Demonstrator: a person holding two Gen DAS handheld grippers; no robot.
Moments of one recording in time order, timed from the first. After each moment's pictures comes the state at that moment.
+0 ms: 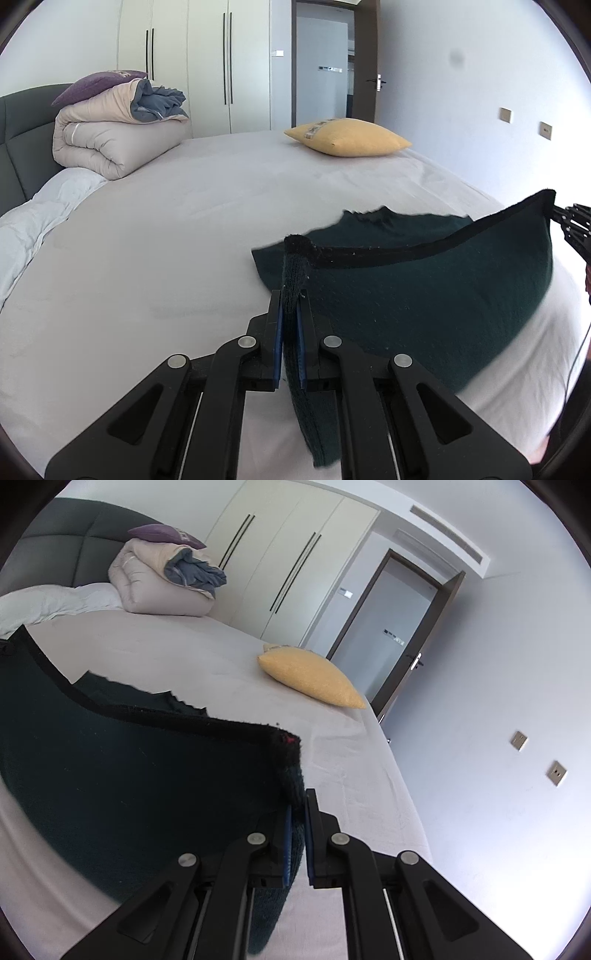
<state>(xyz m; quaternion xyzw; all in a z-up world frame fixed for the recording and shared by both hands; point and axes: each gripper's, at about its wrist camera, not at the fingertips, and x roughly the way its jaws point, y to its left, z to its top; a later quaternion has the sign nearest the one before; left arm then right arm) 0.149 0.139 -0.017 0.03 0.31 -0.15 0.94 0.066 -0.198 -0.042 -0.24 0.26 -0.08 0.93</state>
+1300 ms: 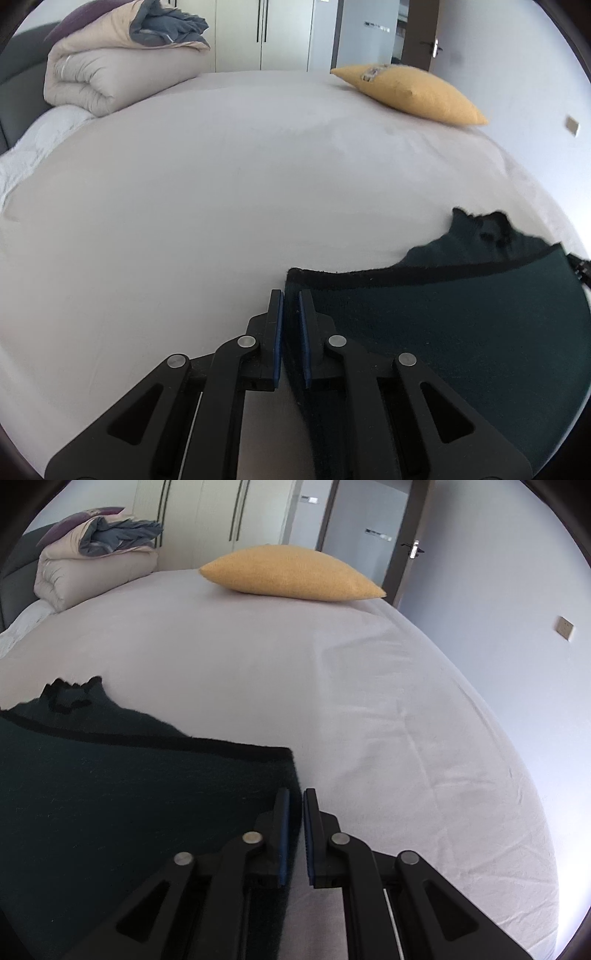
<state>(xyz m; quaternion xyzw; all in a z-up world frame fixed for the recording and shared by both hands) 0.408 0.099 -0.151 -0.02 0.41 -0.10 0.91 0.247 -0.297 -0.150 -0.07 0.39 -0.12 0.91</state>
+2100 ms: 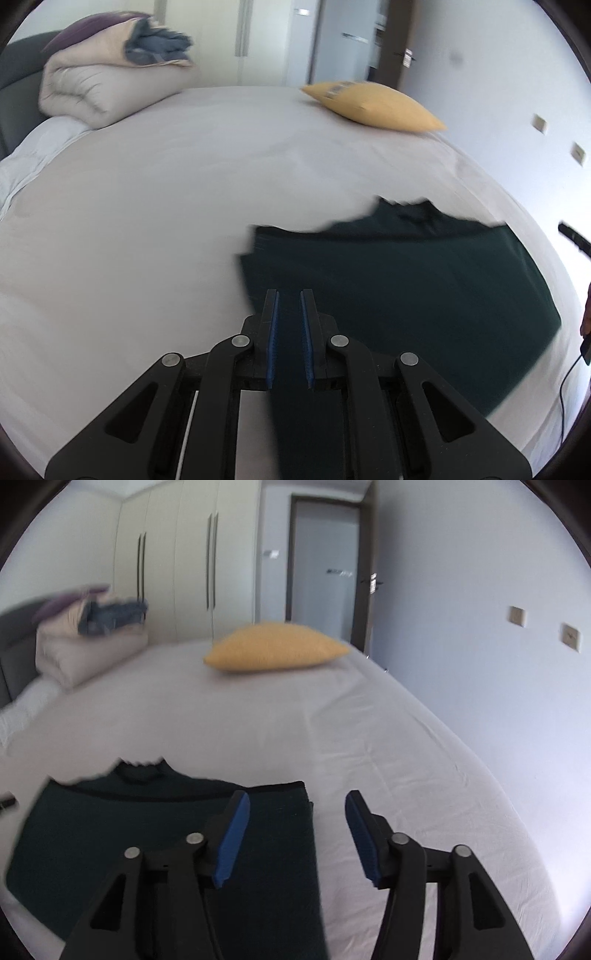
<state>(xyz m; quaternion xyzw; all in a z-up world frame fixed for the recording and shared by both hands) 0.298 0.082 -0.098 -0.01 0.39 -0.15 0.91 0.130 -0.266 -0.060 0.04 0.27 -0.15 0.95</state>
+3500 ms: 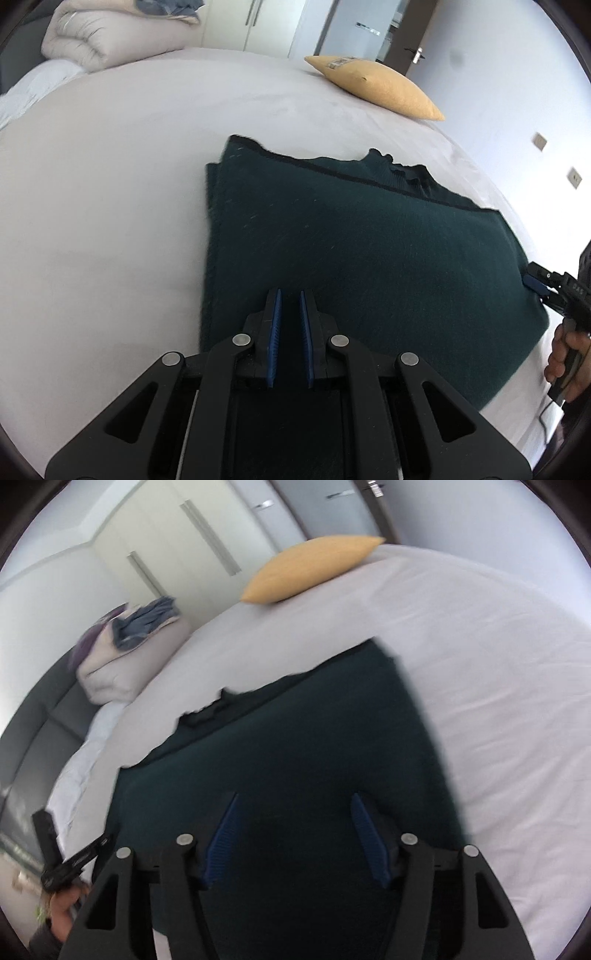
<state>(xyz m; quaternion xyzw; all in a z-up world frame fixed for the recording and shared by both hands) 0.277 0.088 -0.154 -0.10 0.44 -0.16 0.88 0.133 -0.269 -0.137 0.22 0.37 -0.03 0.90</state>
